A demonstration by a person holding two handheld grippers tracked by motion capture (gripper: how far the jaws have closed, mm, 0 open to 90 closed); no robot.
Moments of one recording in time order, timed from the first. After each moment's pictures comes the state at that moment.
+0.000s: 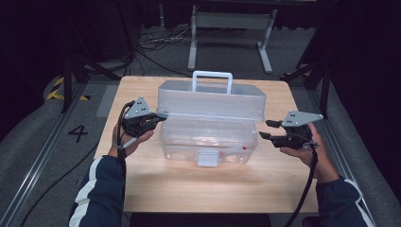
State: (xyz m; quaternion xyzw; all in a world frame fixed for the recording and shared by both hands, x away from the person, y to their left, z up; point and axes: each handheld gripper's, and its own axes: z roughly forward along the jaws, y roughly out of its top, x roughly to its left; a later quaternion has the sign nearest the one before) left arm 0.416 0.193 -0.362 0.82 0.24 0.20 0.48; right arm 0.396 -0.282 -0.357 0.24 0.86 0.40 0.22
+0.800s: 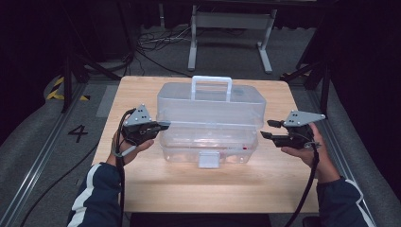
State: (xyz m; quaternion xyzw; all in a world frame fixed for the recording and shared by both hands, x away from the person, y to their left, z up) left arm 0.397 0.191 -0.362 0.82 0.24 0.17 0.49; right arm 0.396 -0.287 -0.359 0.25 0.85 0.41 0.22
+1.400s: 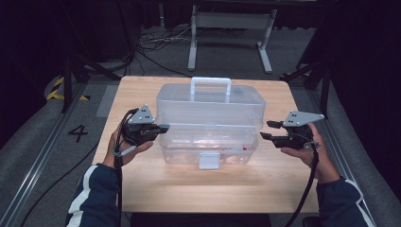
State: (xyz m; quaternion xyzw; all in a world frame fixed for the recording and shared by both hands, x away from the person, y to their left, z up) left arm 0.391 0.184 -0.350 0.86 0.24 0.15 0.42; right arm 0.396 -0.286 -0.360 0.25 0.85 0.40 0.21
